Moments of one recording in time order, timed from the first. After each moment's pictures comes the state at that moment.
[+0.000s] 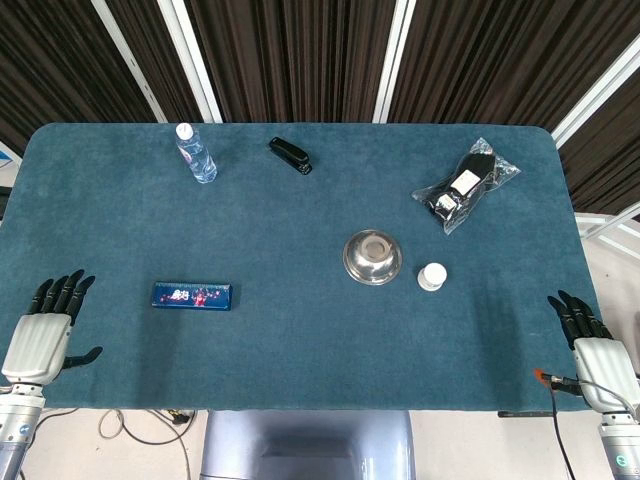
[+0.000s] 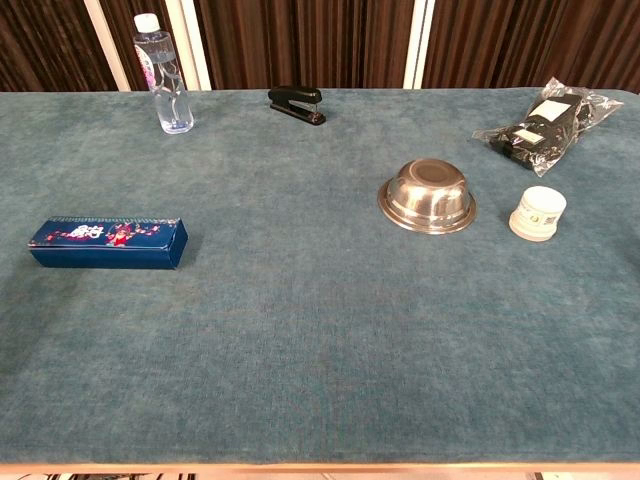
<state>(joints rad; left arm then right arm) -0.19 -1.14 0.01 -1.76 1.39 1.41 0.25 0.06 -1.08 0.03 -1.62 -1.51 1.44 0.07</state>
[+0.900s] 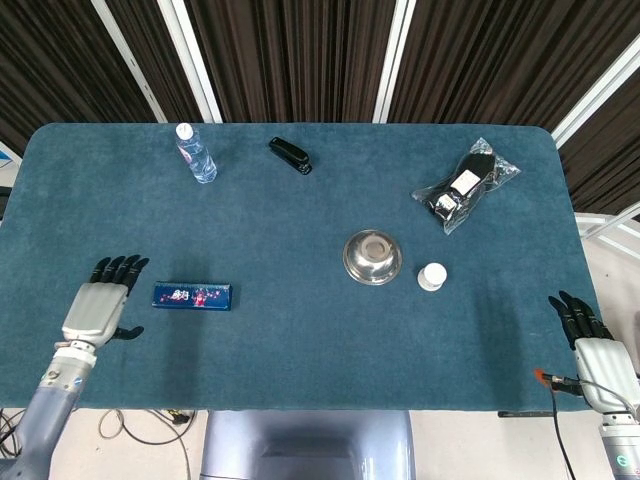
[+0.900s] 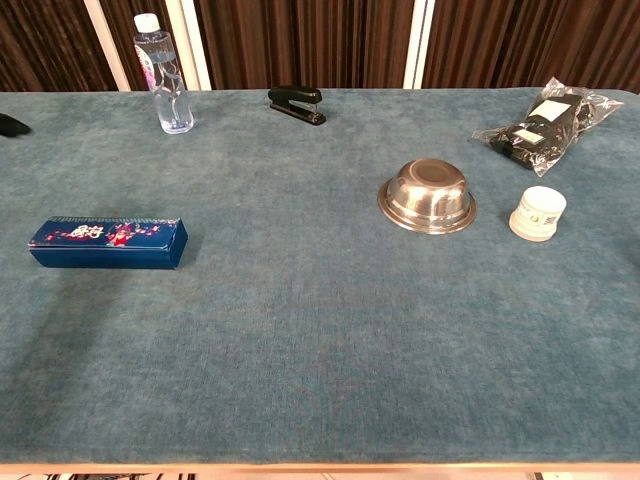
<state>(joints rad) -0.42 -1.19 -0.11 -1.83 1.08 1.10 0.50 0.06 -1.07 0.03 -1.63 -1.50 1.44 0.08</state>
